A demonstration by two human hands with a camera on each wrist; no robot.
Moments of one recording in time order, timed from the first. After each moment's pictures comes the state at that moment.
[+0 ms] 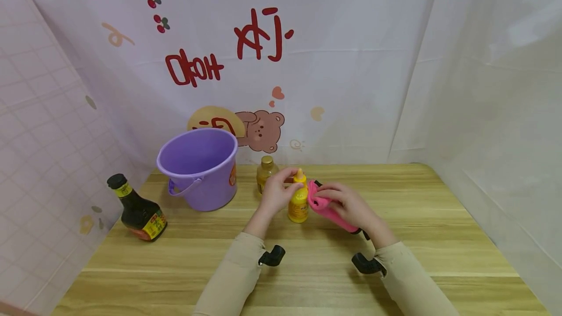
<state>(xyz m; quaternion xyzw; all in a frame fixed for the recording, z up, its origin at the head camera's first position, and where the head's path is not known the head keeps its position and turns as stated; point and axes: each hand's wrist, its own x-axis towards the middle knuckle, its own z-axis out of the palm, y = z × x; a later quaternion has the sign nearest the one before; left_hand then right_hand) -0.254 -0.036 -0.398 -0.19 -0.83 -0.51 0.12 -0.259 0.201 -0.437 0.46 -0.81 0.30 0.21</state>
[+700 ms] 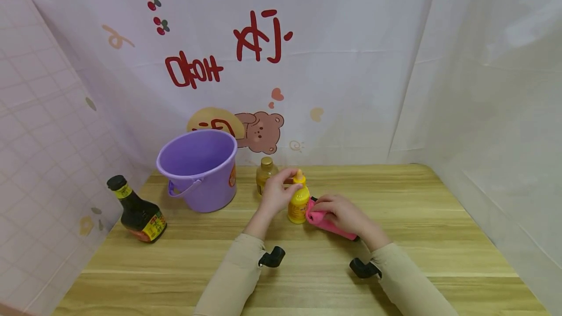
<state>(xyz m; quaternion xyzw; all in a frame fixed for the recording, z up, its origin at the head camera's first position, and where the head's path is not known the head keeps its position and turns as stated) -0.253 -0.035 -0.398 -0.19 -0.83 -0.51 0.12 -0.259 0.198 -0.459 0.44 -0.86 0.21 0.12</state>
